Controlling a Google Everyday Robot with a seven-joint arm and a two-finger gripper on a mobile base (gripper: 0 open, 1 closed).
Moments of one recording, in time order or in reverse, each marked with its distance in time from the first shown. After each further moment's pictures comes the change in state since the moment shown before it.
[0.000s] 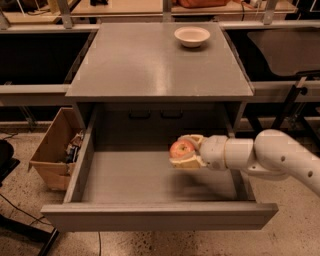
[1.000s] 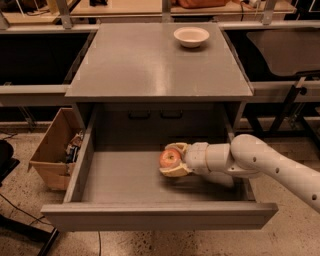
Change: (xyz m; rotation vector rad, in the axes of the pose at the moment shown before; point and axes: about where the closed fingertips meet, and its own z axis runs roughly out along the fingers) arm 0.052 0.002 0.065 -0.078 0.044 -0.148
